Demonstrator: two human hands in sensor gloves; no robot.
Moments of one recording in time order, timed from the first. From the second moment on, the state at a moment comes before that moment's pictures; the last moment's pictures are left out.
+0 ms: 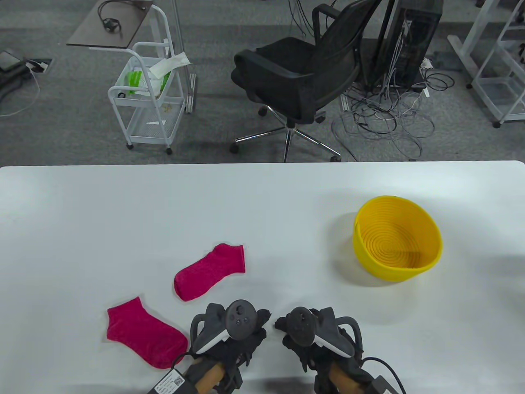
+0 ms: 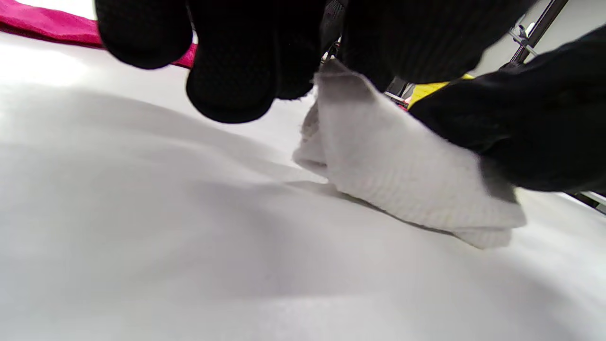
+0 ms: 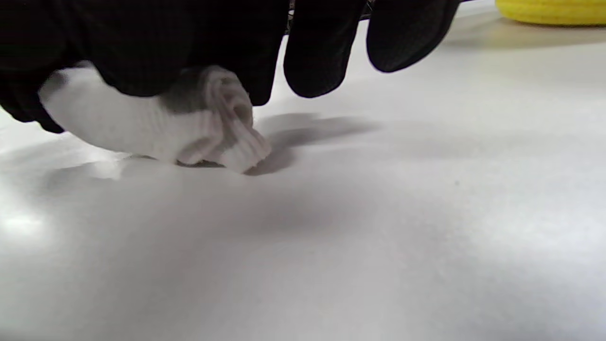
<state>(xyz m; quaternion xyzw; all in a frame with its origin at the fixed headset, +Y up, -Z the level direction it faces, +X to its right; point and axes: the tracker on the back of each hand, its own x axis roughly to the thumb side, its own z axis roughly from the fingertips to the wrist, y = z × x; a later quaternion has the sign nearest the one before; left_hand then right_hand) -0.097 -0.745 -0.239 -0.12 -0.15 0.18 0.97 0.091 -0.752 -0.232 0.12 0.15 0.98 0.07</state>
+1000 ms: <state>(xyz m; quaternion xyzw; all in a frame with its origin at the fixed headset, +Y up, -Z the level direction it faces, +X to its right) -0.092 -0.762 -0.242 -0.20 -0.15 0.13 0.96 0.086 -0.756 -0.234 0.09 0.19 0.97 0.12</state>
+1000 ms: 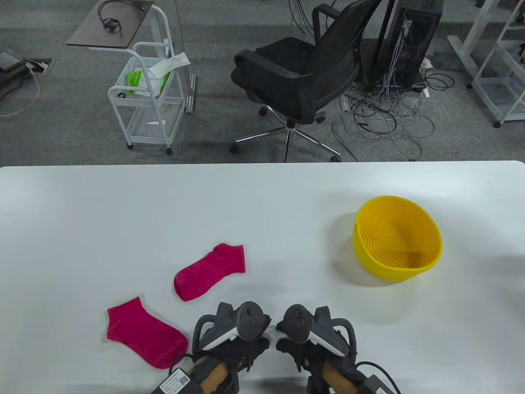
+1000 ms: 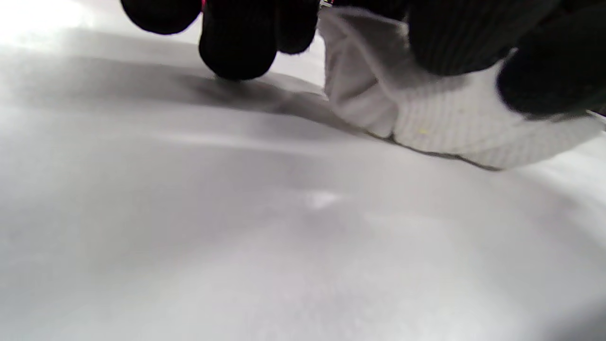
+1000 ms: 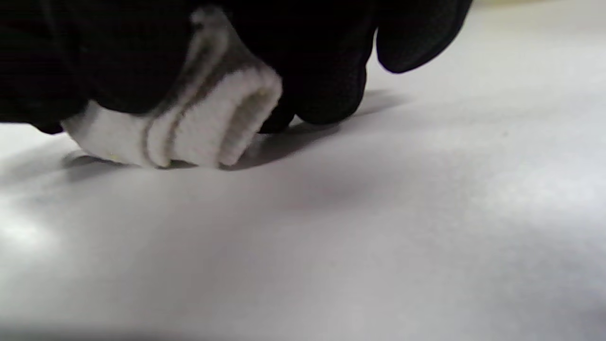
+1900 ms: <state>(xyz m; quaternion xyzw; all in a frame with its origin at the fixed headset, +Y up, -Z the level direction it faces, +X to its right) -0.134 -0.746 -0.254 -0.20 -0.09 0.47 0.86 0.118 -0.725 -0.233 0.12 0.13 0.93 0.31</state>
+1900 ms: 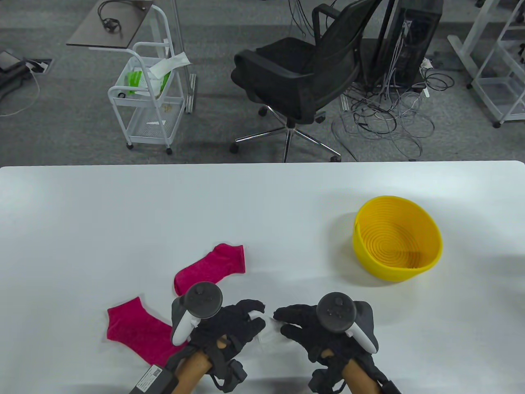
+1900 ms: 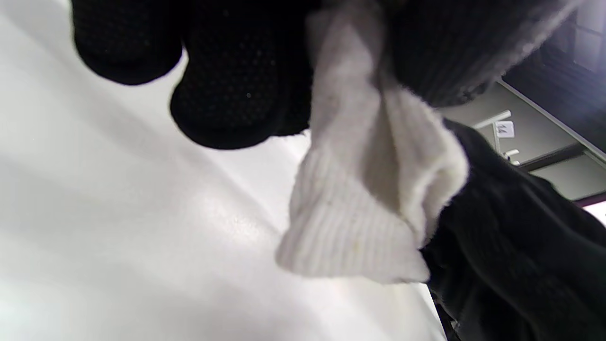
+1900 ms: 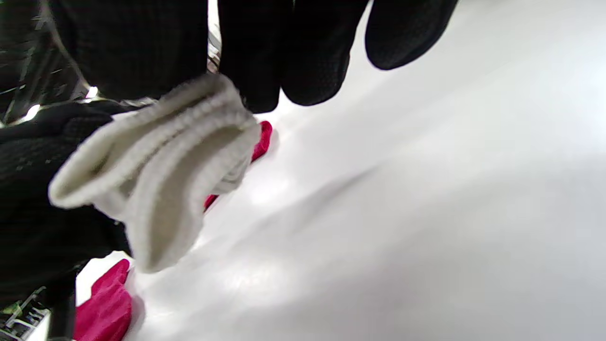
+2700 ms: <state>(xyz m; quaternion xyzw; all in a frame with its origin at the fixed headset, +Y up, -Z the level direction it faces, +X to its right) -0.120 -0.746 -0.250 -0.21 -0.15 0.44 0.86 0.114 -0.727 -0.234 0.06 0.11 0.95 0.28</state>
